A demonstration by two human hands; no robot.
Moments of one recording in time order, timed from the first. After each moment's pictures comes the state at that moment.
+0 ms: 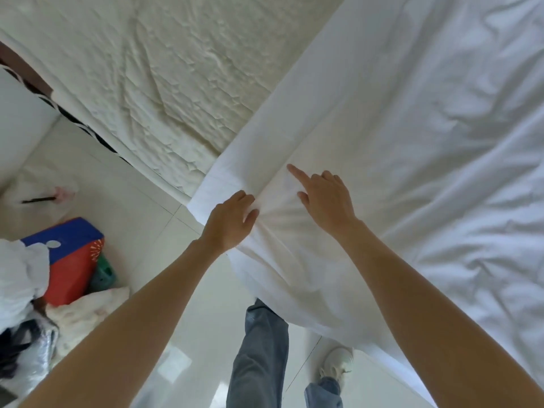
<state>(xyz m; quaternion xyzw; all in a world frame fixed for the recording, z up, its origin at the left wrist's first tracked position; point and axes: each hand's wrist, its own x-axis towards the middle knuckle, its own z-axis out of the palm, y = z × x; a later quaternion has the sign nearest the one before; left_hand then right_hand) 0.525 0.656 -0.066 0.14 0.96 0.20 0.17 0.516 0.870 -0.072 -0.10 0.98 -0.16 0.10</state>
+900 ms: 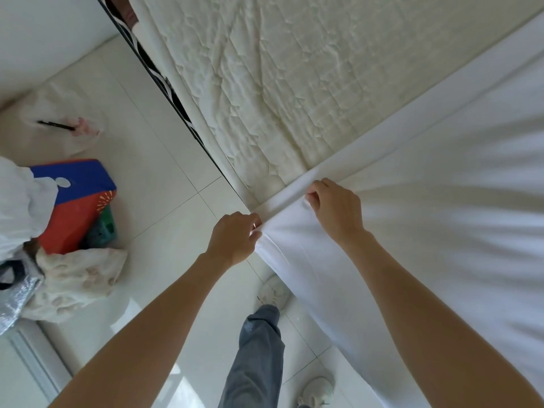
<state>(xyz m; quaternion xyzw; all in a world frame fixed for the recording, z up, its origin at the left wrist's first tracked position) 0.526 0.517 -0.126 -0.05 0.95 0.22 0.23 0.435 0.712 -0.116 -0.18 0.97 -0.14 0.08</state>
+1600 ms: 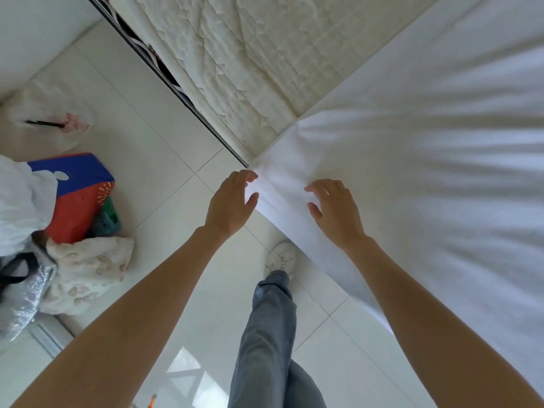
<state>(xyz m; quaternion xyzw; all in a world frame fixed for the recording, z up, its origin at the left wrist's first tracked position) 0.570 0.513 -0.112 -0.02 0.94 0.31 0.12 0.558 0.739 -0.116 -0.15 0.96 -0.19 0.12</state>
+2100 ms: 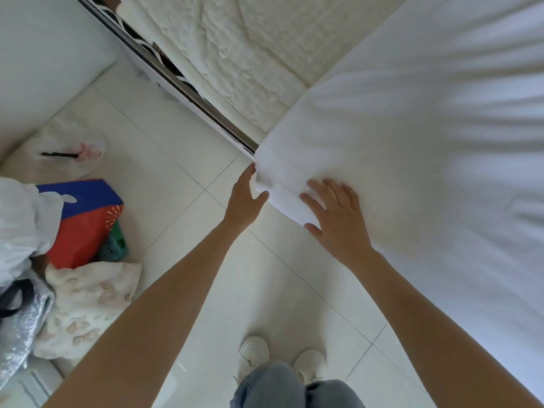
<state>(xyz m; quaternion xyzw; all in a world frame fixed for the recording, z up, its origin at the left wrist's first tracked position) 0.598 0.507 -0.205 -0.11 0.87 0.46 0.13 0.635 0.711 -0.195 -0.21 0.97 -0.07 -0.04</state>
